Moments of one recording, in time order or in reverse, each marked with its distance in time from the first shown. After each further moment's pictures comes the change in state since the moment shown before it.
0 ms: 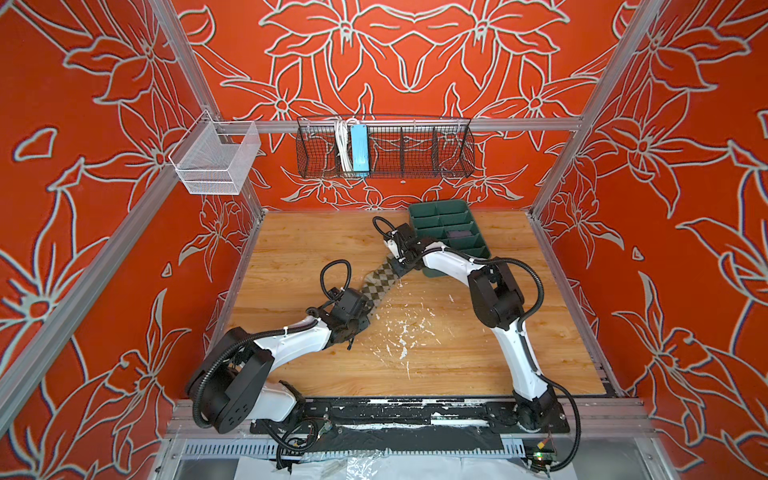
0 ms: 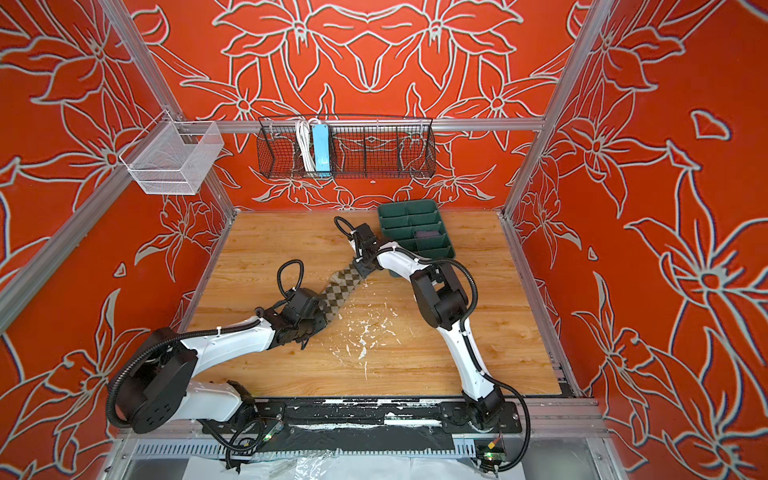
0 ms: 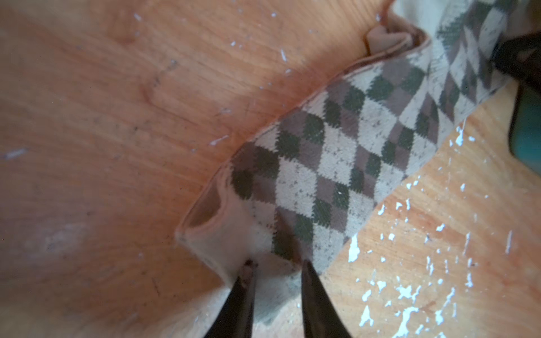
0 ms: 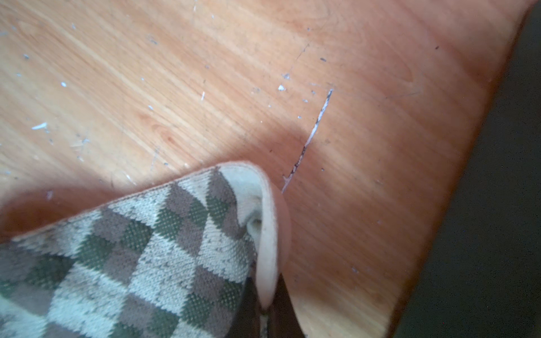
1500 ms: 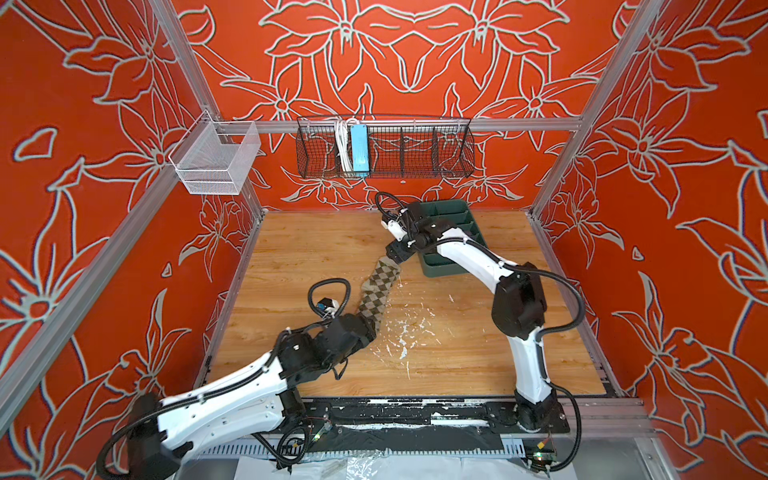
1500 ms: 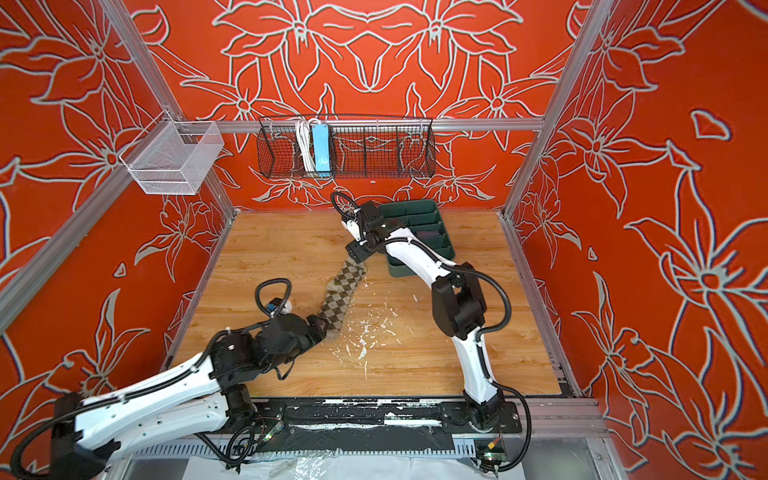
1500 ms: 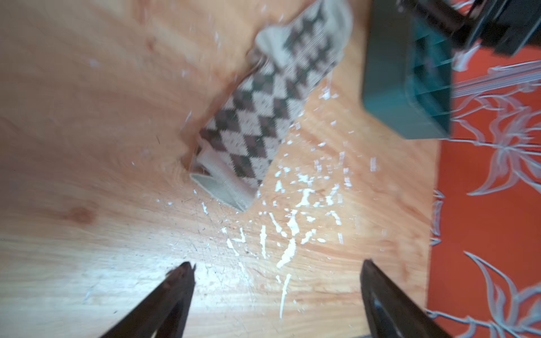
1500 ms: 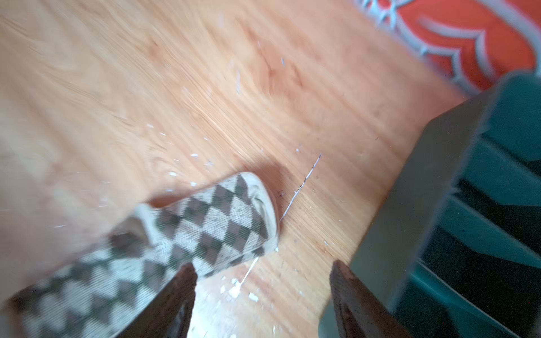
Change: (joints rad) left arm -0.364 -0.614 0.093 -0.486 -0.241 -0.167; right arm 0.009 -0.269 0.018 -0.093 -0.164 -0.081
